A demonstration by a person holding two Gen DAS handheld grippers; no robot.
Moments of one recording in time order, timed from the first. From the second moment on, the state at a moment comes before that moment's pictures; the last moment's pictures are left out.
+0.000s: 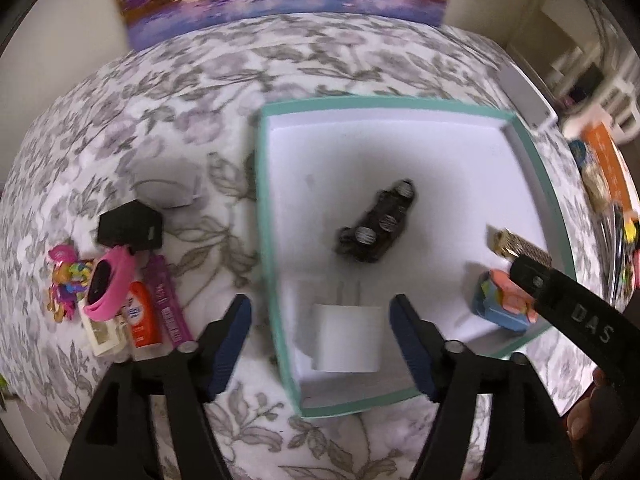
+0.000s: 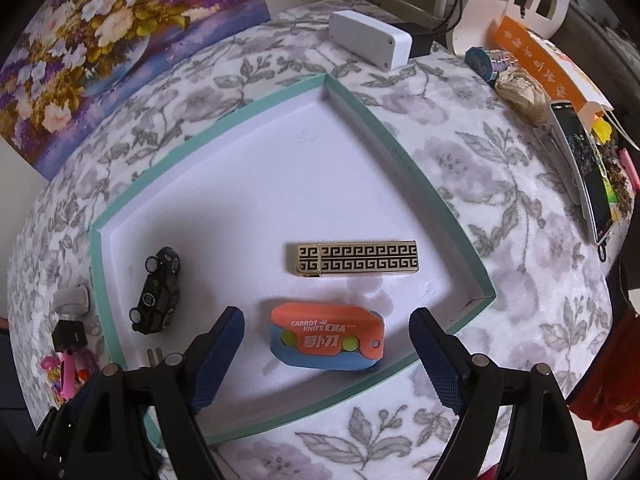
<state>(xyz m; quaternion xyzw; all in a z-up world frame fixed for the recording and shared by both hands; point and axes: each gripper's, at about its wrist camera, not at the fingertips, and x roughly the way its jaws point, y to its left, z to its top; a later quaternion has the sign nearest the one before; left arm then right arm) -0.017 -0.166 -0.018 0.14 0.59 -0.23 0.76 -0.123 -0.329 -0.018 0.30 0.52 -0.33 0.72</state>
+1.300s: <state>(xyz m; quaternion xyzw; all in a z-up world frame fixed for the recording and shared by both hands) 0.072 0.059 0.011 -0.03 0.57 0.01 0.82 -0.044 -0.182 0.007 0.17 0.48 -0.19 0.84</state>
